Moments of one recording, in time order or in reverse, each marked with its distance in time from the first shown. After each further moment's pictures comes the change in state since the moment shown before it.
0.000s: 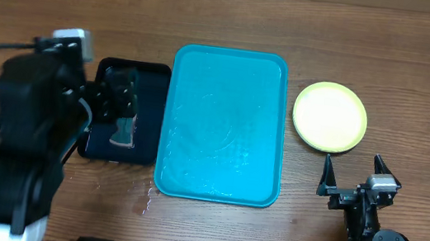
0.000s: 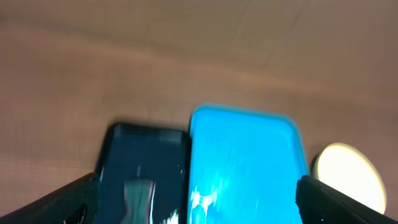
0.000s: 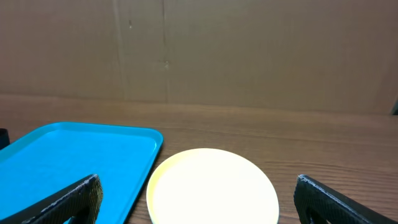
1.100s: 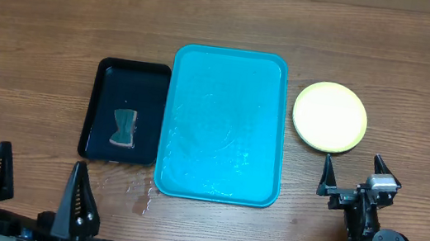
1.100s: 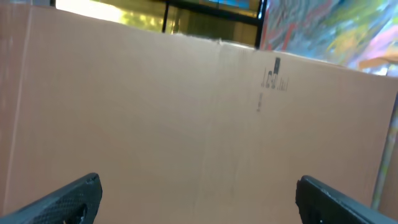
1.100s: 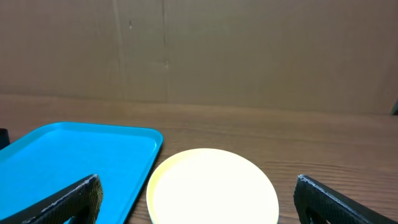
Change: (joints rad) left arm 0.000 -0.798 -0.409 0.508 -0.004 0.015; right arm 0.000 0.000 0.000 0.000 0.000 0.000
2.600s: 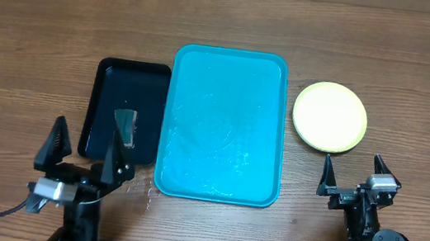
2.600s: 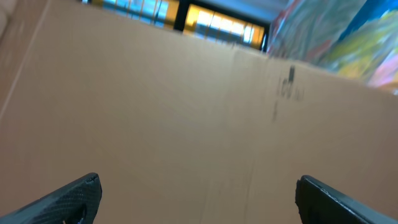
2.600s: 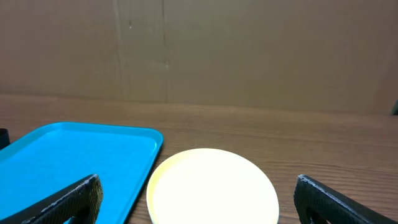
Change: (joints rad) left arm 0.000 -0.154 -0.916 0.958 -0.056 -0.056; right arm 0.000 0.000 0.000 0.000 0.000 0.000
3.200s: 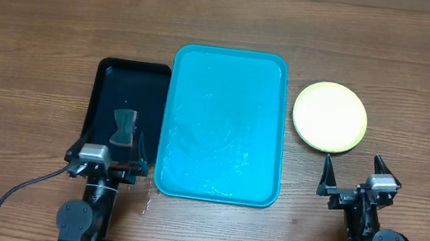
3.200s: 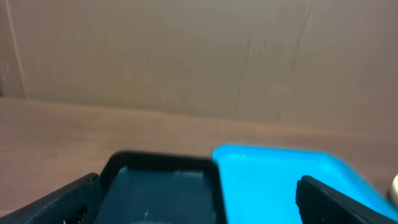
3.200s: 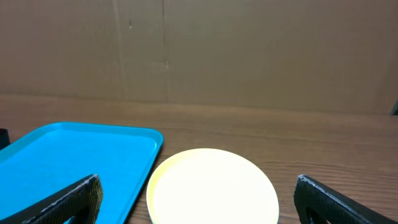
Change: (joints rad) left arm 0.000 -0.002 -0.043 -0.548 -0.008 0.165; right arm 0.000 0.000 0.000 0.000 0.000 0.000
